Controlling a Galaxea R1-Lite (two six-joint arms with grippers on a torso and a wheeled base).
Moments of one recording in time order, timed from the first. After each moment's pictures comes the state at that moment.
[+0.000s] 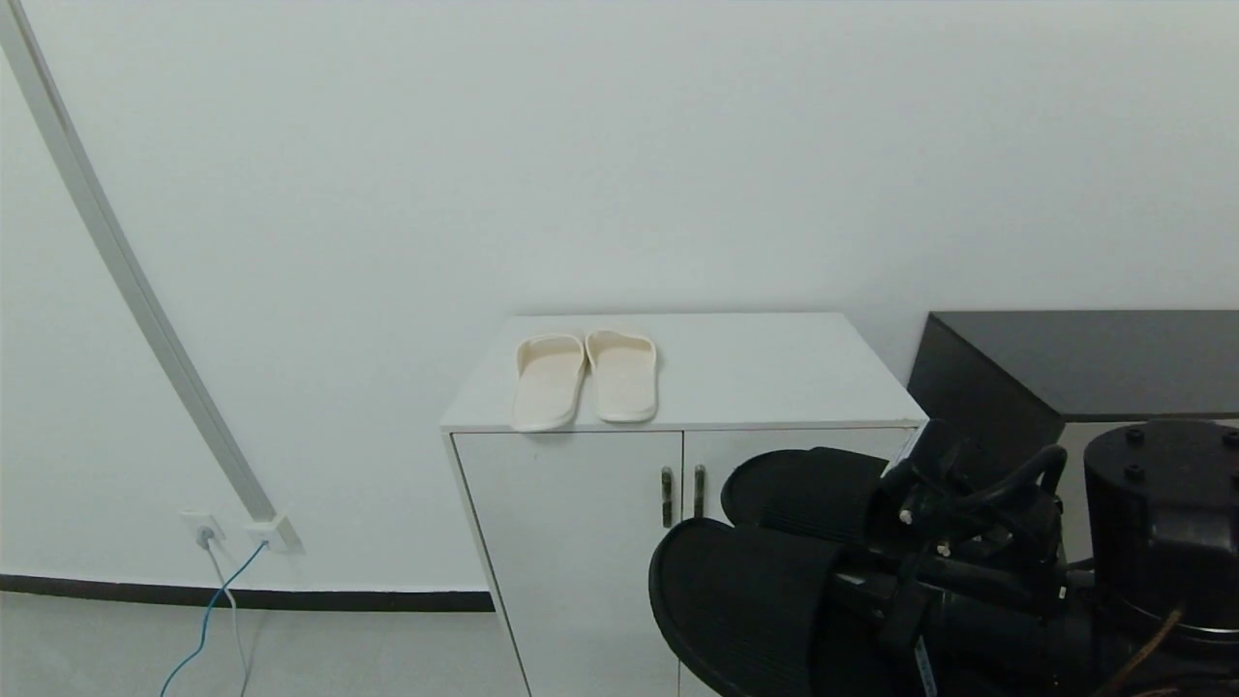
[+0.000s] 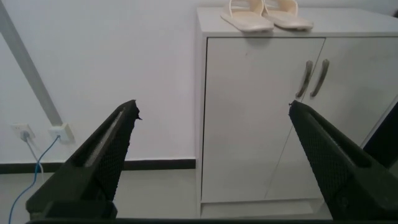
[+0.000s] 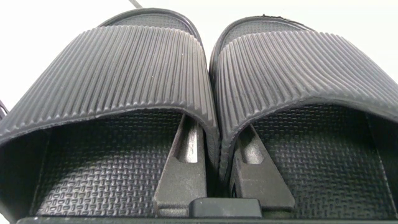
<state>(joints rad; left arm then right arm) 0.00 0.00 0.00 0.00 0.00 -0.01 0.86 1.45 -0.57 -0.52 -0.06 -0.09</state>
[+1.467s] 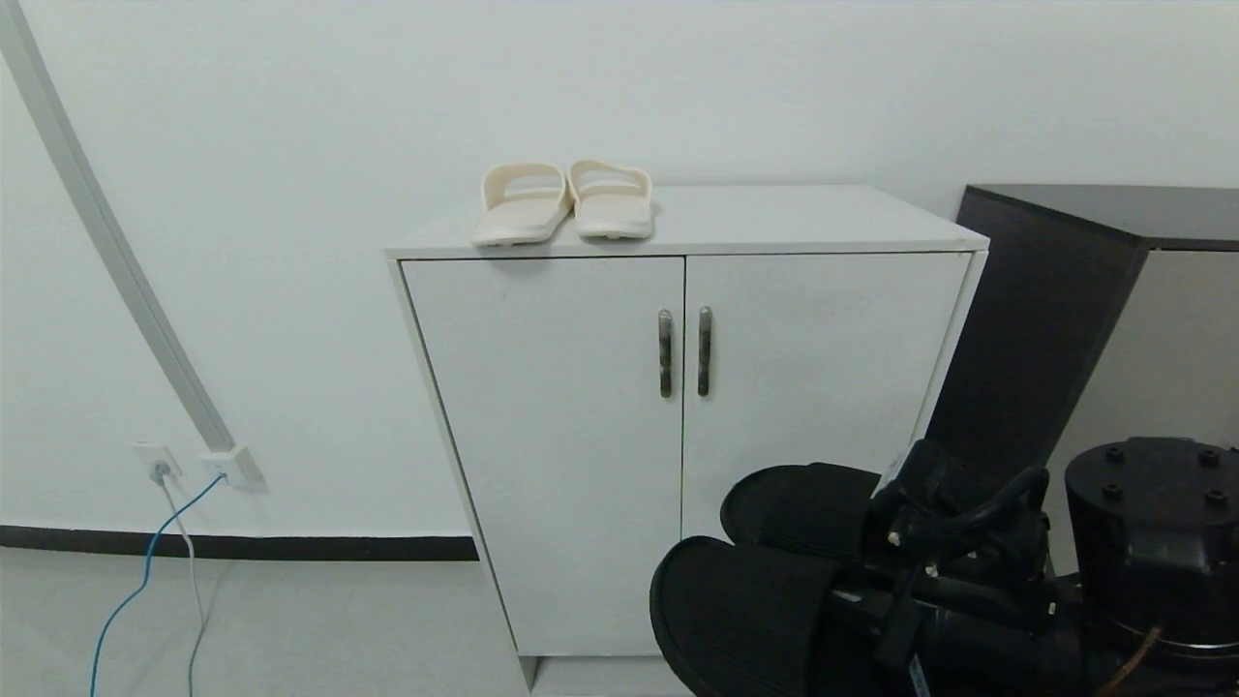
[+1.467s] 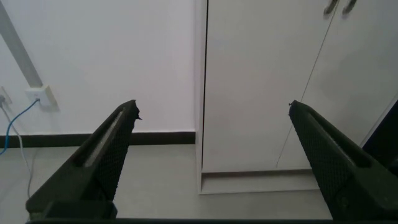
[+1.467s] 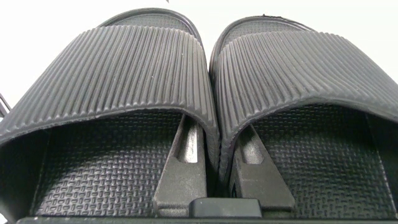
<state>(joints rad) 0.00 0.00 0.00 0.00 0.00 -0.01 0.86 1.46 -0.55 -0.52 -0.06 -0.09</state>
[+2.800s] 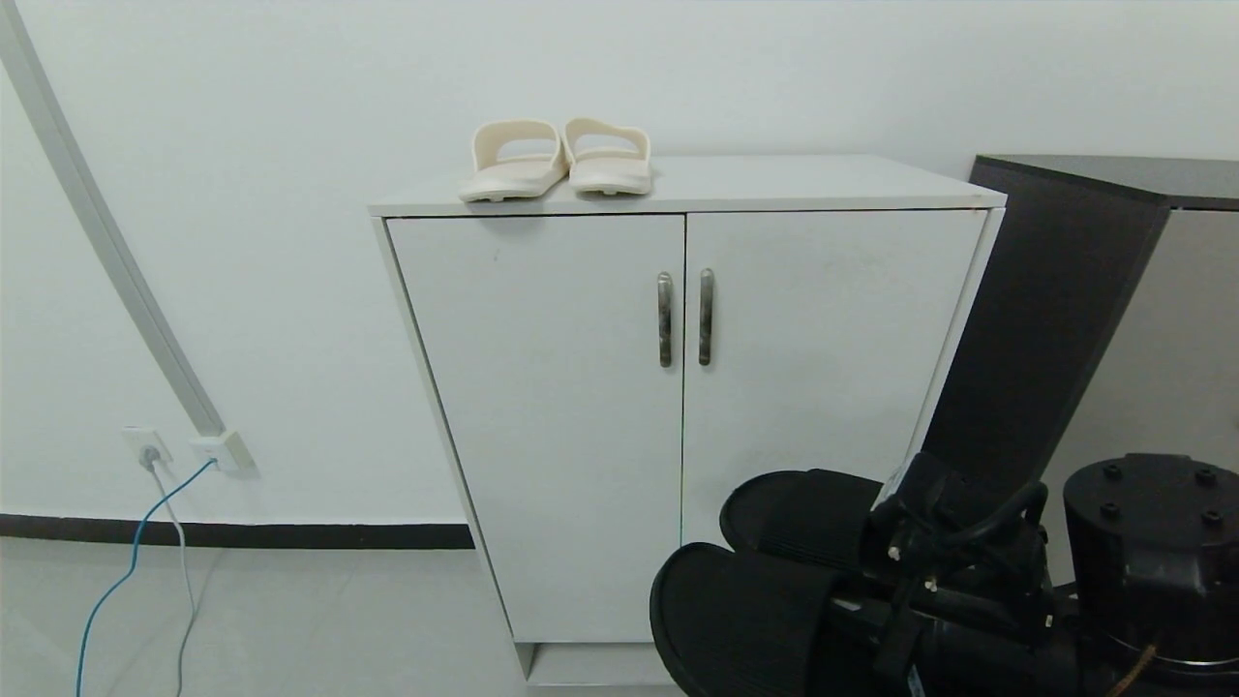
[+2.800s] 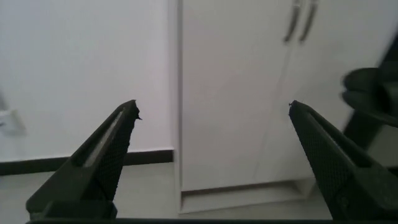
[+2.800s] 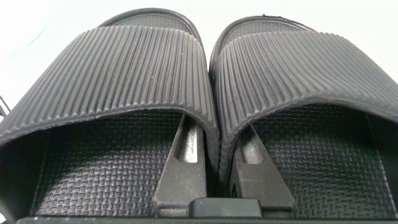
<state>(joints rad) -0.01 0.11 -0.15 -0.01 -0.10 -0.04 0.87 1.48 -0.51 -0.59 -0.06 -0.09</state>
